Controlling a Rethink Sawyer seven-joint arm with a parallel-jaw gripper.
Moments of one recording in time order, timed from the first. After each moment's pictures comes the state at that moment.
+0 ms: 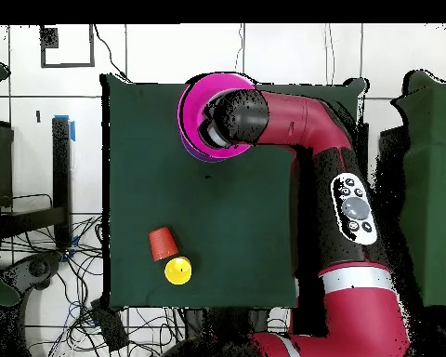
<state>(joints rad) -0.41 -0.59 0.32 1.29 -0.21 0.81 2.43</state>
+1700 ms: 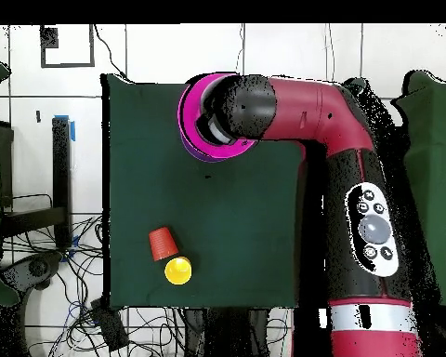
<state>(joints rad) -0.41 -0.73 0.32 1.29 -0.22 0.93 2.43</state>
